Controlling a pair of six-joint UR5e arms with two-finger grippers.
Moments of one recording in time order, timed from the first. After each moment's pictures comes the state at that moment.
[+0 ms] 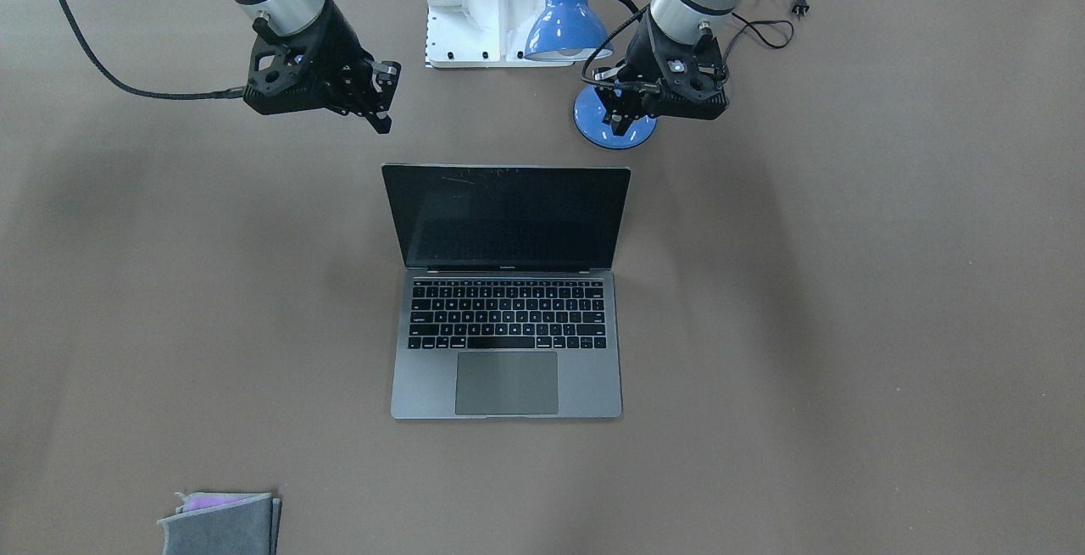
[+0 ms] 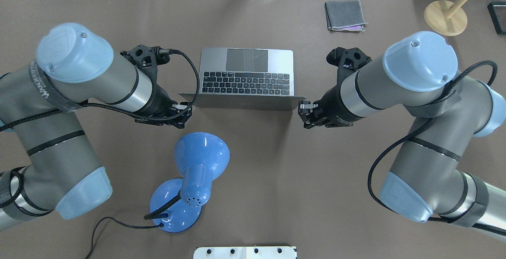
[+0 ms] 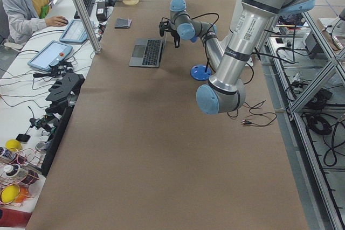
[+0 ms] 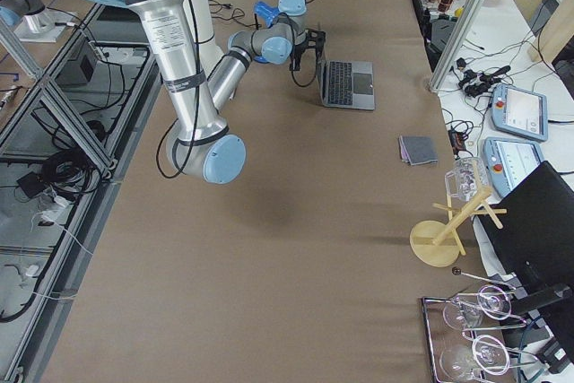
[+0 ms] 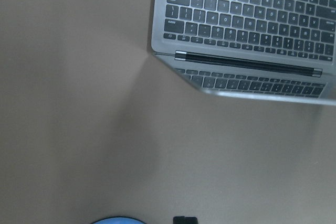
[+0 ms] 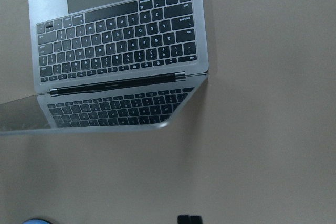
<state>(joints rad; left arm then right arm) -0.63 -2.07 -2.00 -1.58 -2.04 -1.25 0.63 -1.16 2.04 -1.46 2.04 1.37</state>
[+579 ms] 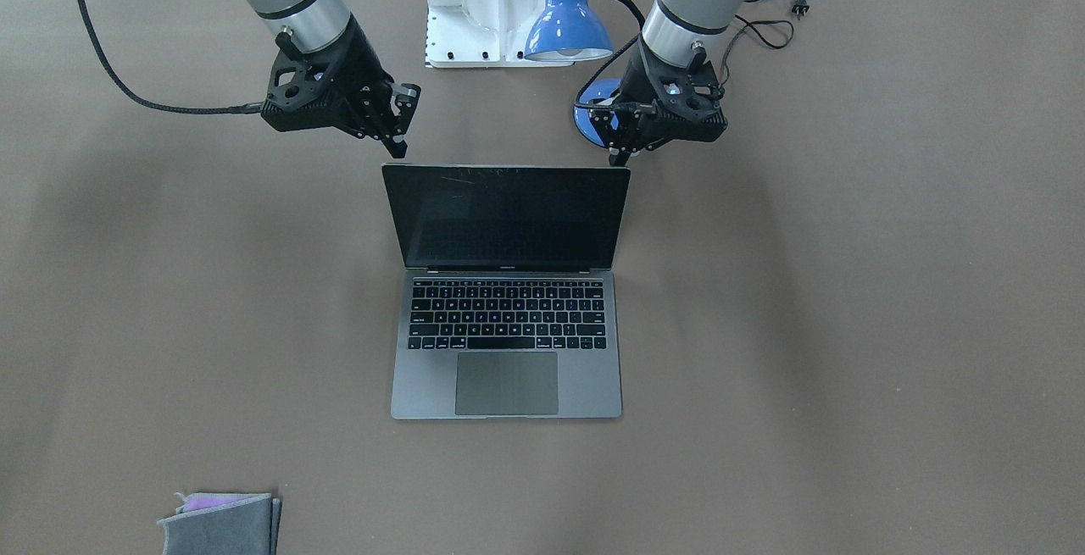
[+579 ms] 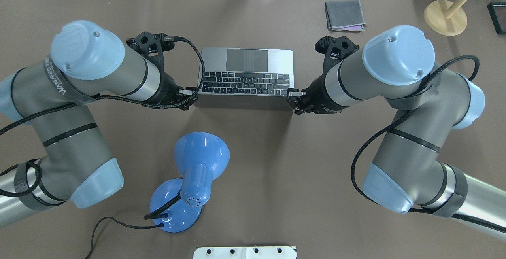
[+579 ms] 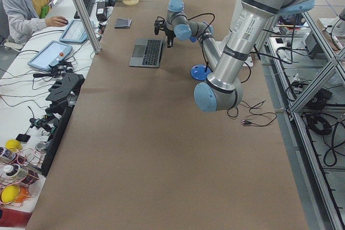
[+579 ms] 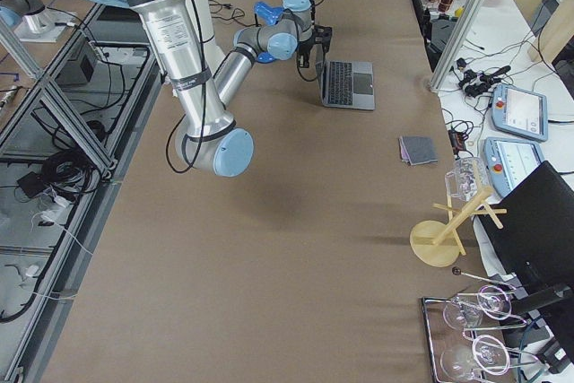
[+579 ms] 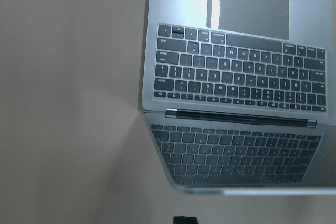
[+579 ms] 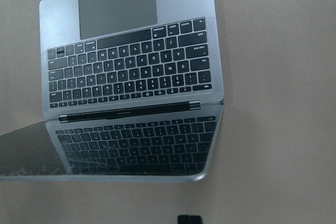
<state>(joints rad) -0.64 -2.10 -1.95 -1.64 -1.93 -1.25 0.63 -1.09 1.99 -1.46 1.95 1.37</state>
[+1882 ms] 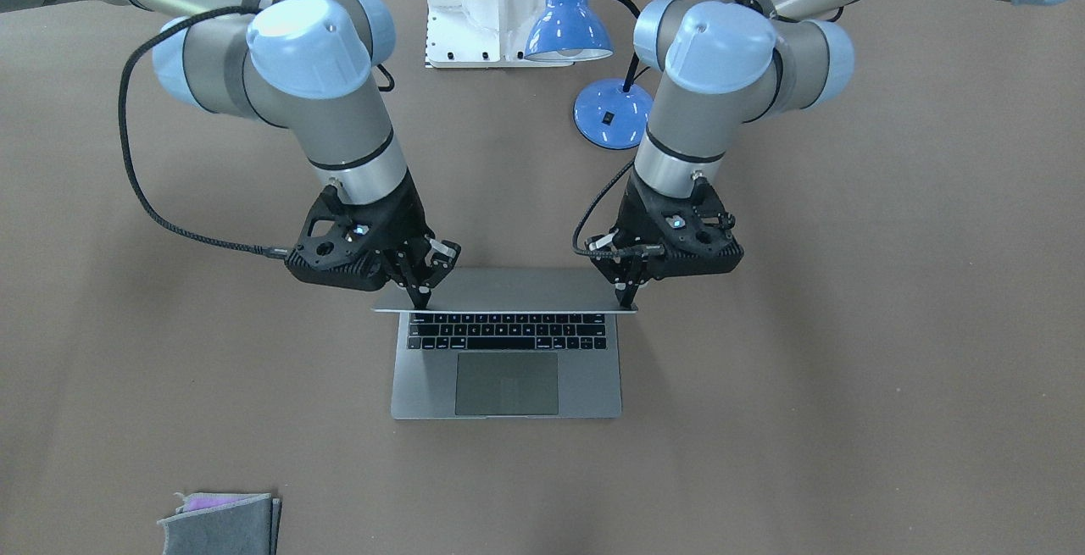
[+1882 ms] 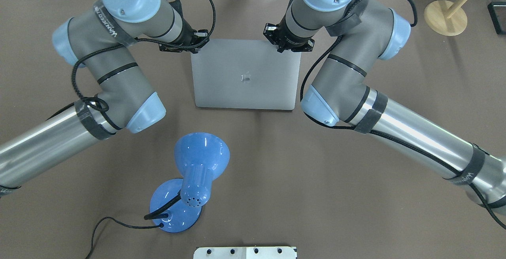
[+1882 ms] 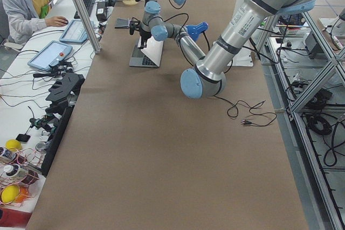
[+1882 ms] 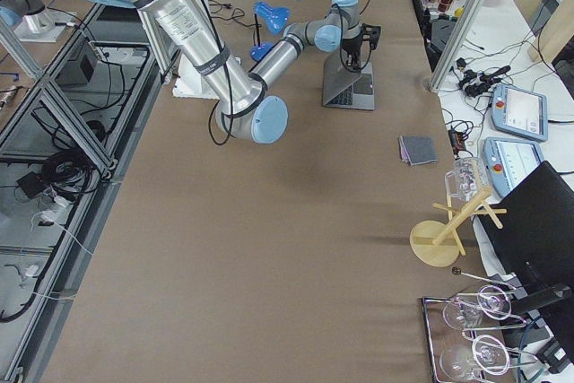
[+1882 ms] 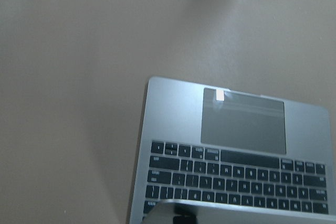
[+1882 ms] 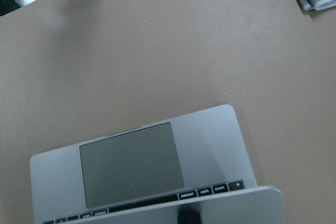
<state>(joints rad) -0.77 -2.33 -1.48 -1.84 -1.85 -1.24 0.76 -0.76 1.46 -1.36 1.90 1.39</state>
